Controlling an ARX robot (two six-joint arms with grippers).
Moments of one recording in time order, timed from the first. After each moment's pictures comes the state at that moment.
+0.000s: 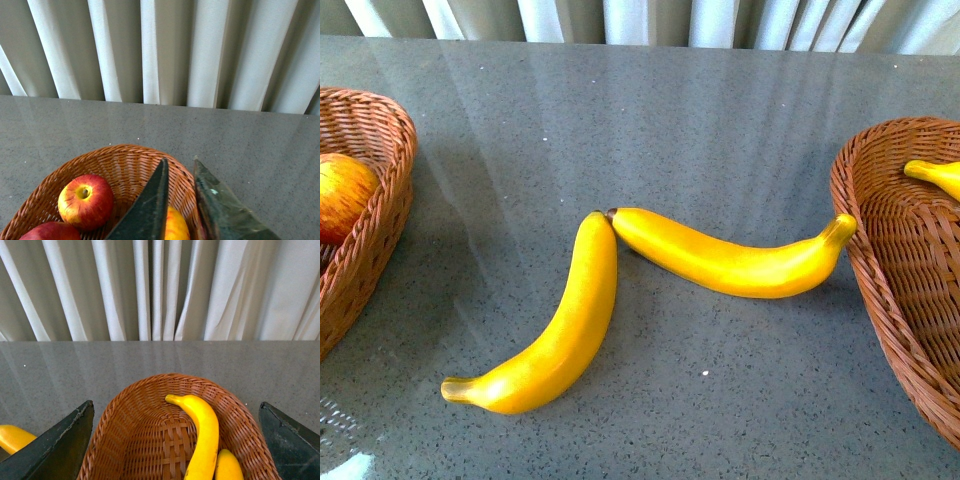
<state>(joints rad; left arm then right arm) -0.07 1.30 0.18 1.11 -0.07 -0.02 0.00 0.00 0.02 0.00 0.00 0.00</state>
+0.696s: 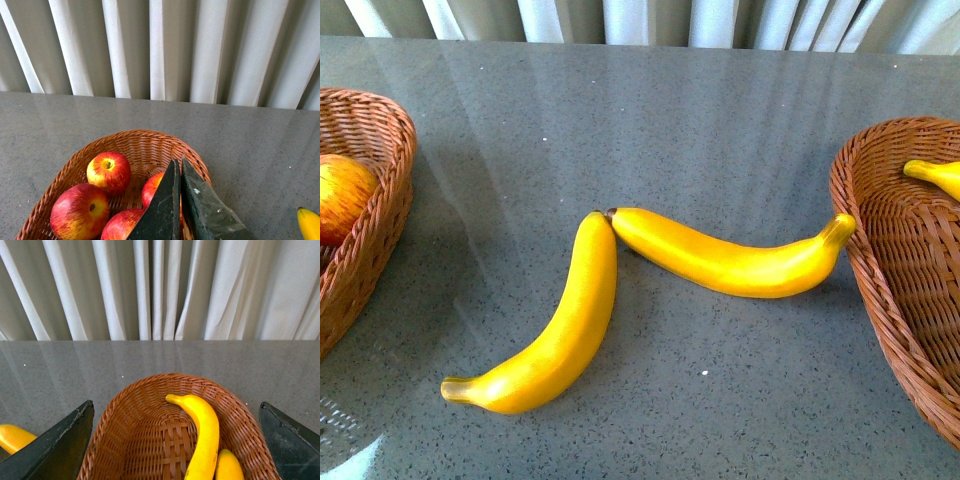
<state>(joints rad) 0.00 0.65 0.01 0.63 0.00 -0.01 0.00 0.00 0.02 0.00 0.00 0.00</state>
